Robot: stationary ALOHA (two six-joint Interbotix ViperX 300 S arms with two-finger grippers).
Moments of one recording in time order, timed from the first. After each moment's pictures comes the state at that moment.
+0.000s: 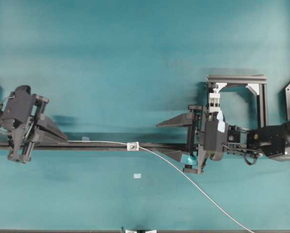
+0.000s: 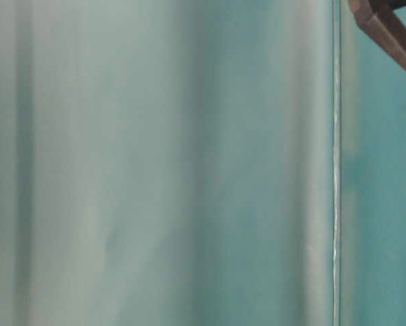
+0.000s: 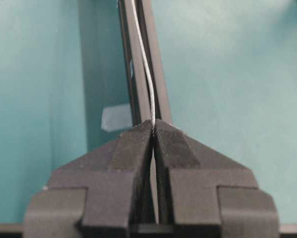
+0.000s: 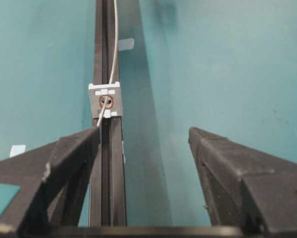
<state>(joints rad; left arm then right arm) -0.35 -0.16 1.33 -0.06 -0.70 -0.28 0.44 0.27 0.89 0.64 -0.98 -0.07</state>
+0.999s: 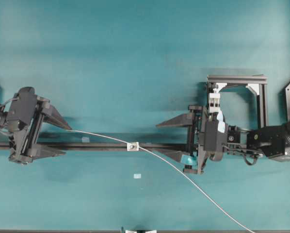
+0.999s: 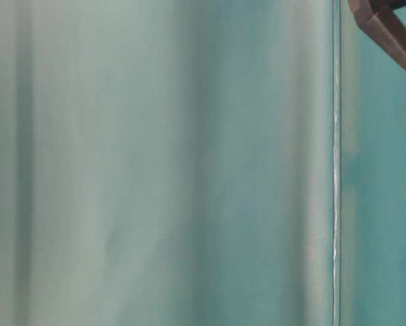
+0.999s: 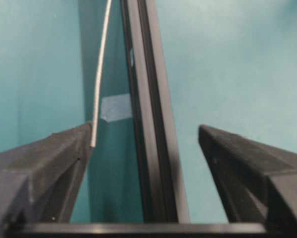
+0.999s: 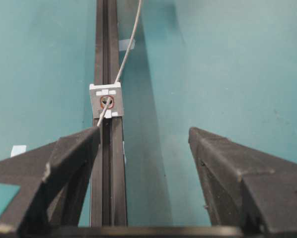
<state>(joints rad) -0.35 -0.17 1.30 -0.05 -0.62 -0.29 0.44 0.27 0.89 0.64 -0.98 -0.07</state>
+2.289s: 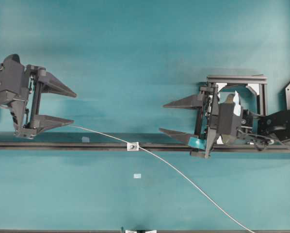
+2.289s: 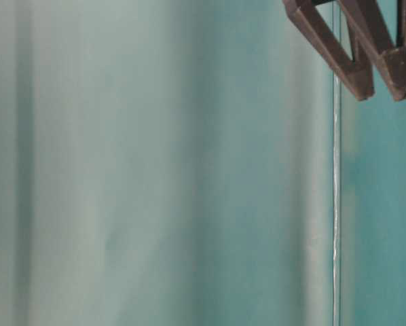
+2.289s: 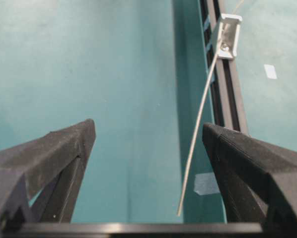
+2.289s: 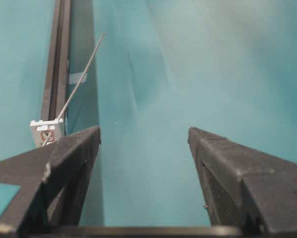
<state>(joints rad) -0.11 -0.38 1.30 -0.05 -0.55 -0.14 0.36 0.11 0.97 0.64 -0.98 -0.15</state>
